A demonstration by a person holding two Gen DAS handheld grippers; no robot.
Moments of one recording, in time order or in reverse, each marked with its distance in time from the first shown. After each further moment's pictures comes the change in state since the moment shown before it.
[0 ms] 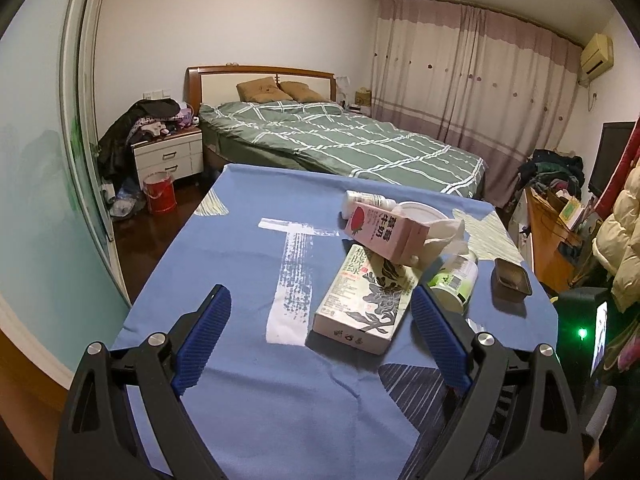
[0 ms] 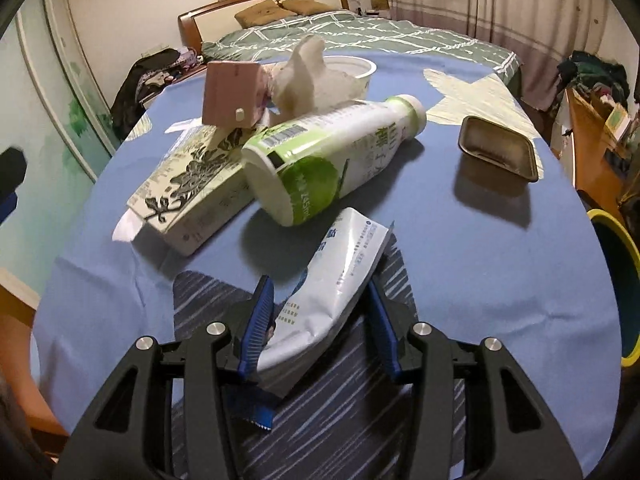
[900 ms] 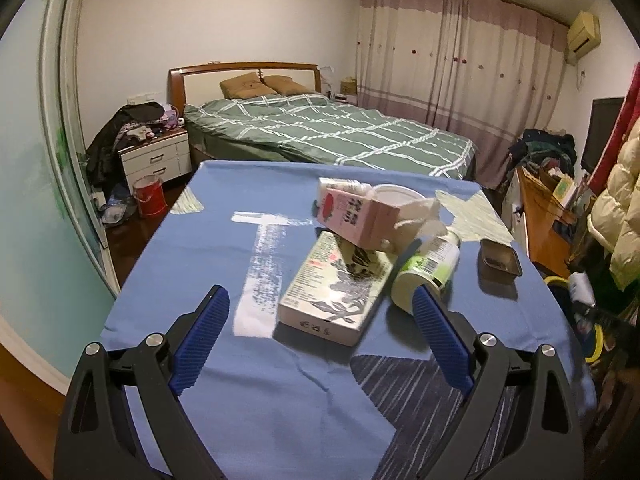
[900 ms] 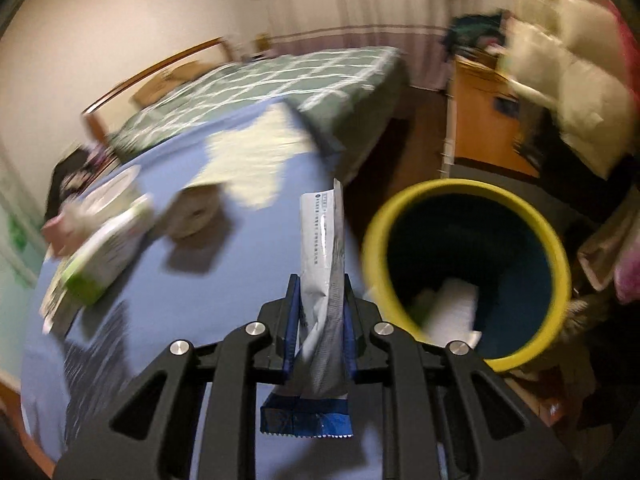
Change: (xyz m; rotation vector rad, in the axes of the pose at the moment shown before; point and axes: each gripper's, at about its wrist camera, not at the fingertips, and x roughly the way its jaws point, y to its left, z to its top) left arm 0.008 -0.034 -0.005 0.069 0.038 -0.021; right arm -0.068 -0.227 -0.022 0.386 -0.163 -0.206
